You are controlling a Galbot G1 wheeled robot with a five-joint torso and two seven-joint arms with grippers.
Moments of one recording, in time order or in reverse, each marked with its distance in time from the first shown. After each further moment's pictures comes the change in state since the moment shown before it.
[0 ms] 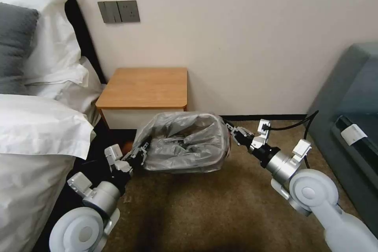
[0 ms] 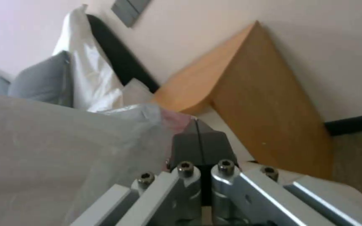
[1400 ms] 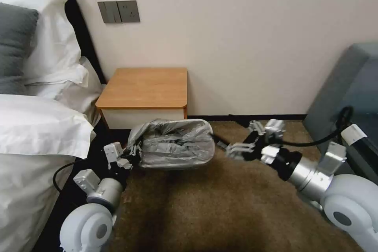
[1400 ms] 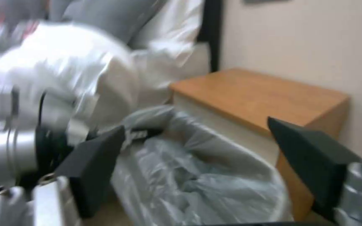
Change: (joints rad) left arm -0.021 0.012 0.112 0.013 0.478 -0.098 -0.124; right arm 0.022 -0.326 0.009 0.339 -0.387 -0.055 -0.141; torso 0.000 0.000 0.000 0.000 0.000
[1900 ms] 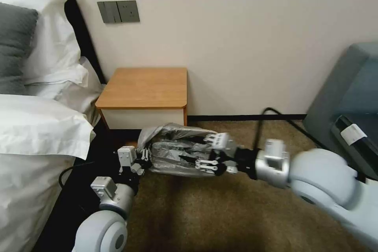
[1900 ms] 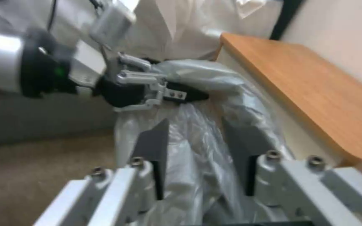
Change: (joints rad) left arm 0.024 -0.019 0.069 -0.003 0.220 -0.059 0.028; right arm 0.613 0.030 -0.624 -0.163 -0.272 -0.124 -0.078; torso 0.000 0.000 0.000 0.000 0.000
